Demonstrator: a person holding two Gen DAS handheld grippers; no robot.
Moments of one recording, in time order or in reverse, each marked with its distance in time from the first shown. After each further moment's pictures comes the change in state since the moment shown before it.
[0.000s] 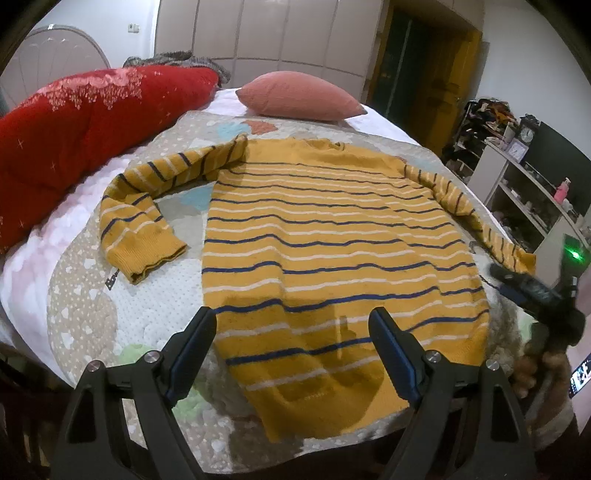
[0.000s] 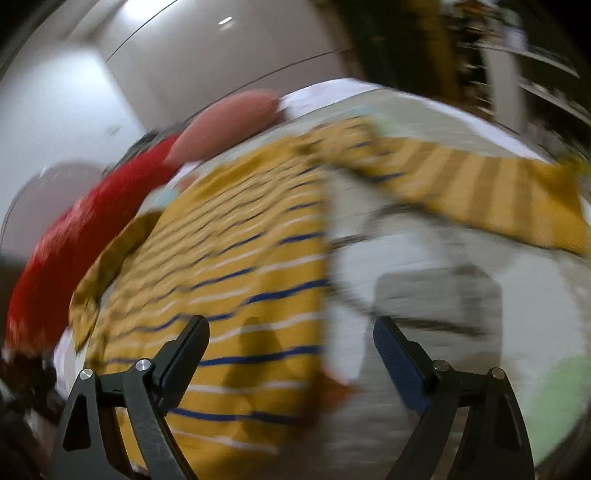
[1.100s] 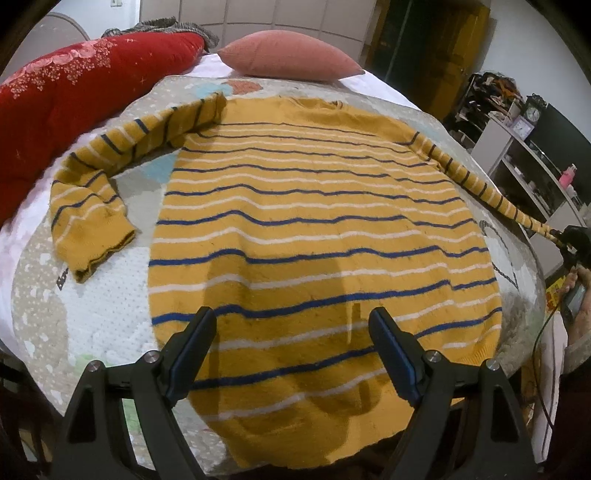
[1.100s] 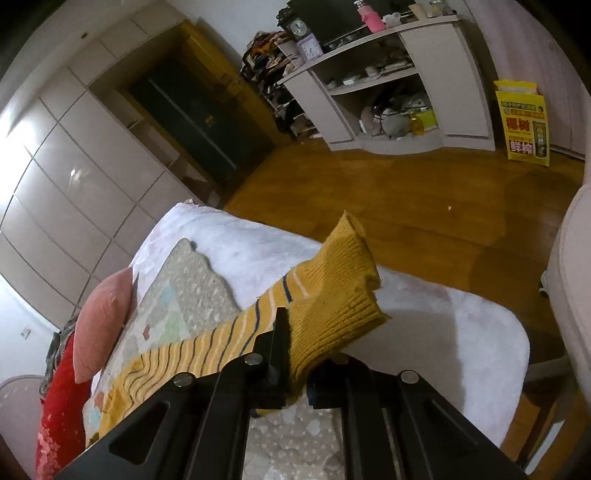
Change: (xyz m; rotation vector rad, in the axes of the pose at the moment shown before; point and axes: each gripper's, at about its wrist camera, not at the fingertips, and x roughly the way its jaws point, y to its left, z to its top) left arm 0.055 -0.019 0.012 0.015 0.147 -0.019; right arm -0.072 -0.206 0.126 0.545 -0.331 -0.303
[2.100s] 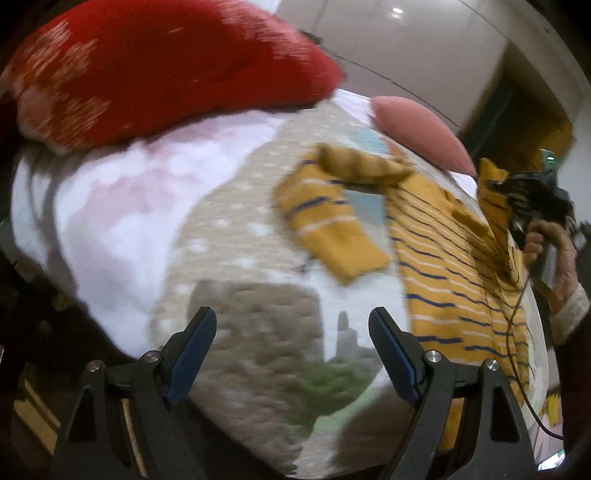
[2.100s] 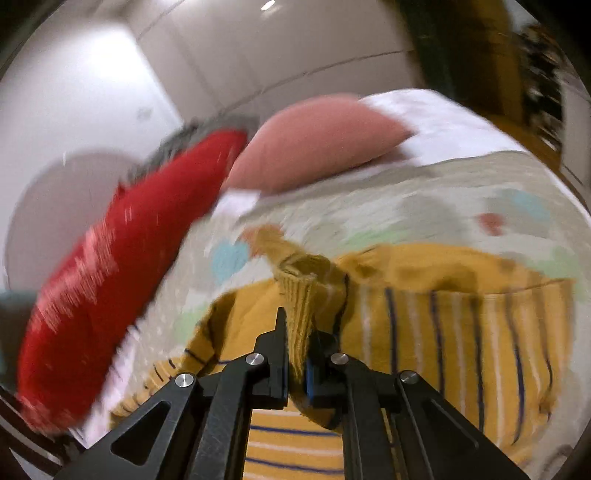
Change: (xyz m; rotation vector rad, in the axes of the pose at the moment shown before) left arm -0.067 0.203 -0.048 -0.429 -0.166 0.122; right arm 0.092 0.476 -0.260 -0.736 0.441 0.420
